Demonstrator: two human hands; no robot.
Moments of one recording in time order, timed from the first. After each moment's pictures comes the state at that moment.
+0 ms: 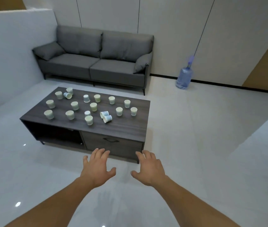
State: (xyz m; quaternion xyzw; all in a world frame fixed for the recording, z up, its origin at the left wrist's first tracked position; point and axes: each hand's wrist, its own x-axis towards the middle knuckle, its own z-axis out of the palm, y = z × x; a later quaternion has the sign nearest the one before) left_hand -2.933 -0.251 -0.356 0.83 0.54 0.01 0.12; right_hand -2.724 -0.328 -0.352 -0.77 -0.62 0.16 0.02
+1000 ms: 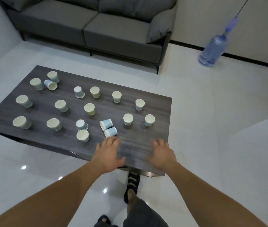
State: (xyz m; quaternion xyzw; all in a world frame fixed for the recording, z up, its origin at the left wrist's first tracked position) left_hand -2.819 0.210 -0.432 0.83 0.50 -0.06 0.23; right_hand -2.595 0.139 -0.440 -0.79 -0.54 0.26 -0.08
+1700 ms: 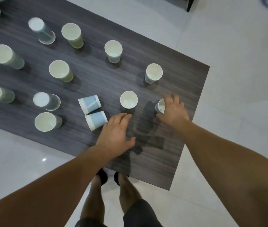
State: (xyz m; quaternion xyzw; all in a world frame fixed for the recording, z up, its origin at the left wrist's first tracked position) left_hand -2.709 0.349 -0.629 0.78 0.52 -0.02 0.34; right_hand -2.470 0.377 -0.652 -0.79 -0.54 0.26 -0.14
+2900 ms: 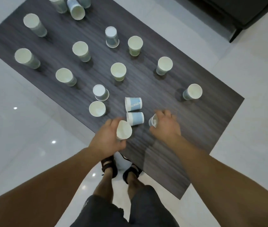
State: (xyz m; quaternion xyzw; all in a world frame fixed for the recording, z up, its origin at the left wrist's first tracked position) left_hand -2.852 0.319 -0.582 0.64 0.66 0.06 0.39; right_hand -2.626 0.375 -0.612 -0.68 -0.66 0.30 -0.11
